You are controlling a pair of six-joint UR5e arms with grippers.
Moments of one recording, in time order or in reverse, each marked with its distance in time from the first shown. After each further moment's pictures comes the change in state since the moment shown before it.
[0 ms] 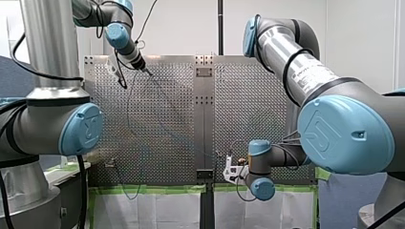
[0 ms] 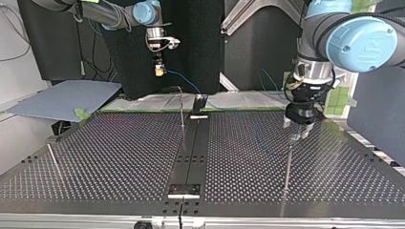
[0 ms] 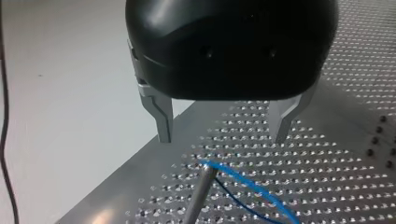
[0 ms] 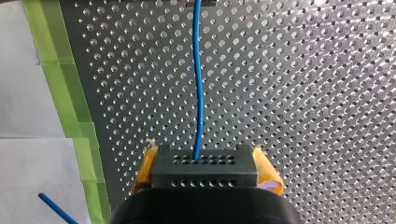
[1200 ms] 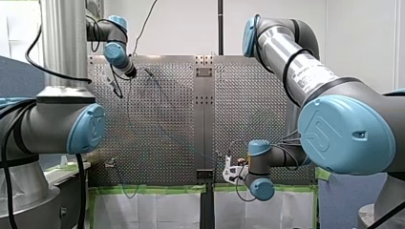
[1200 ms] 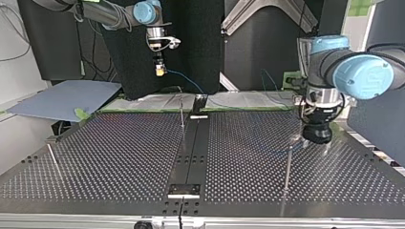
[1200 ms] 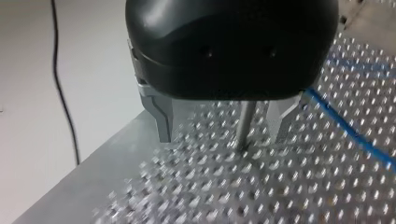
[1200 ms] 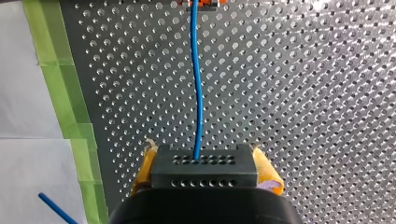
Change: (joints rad) left arm 0.128 -0.113 0.000 0.204 0.009 0.001; right arm 0.005 0.001 0.000 -0.005 0.000 -0.016
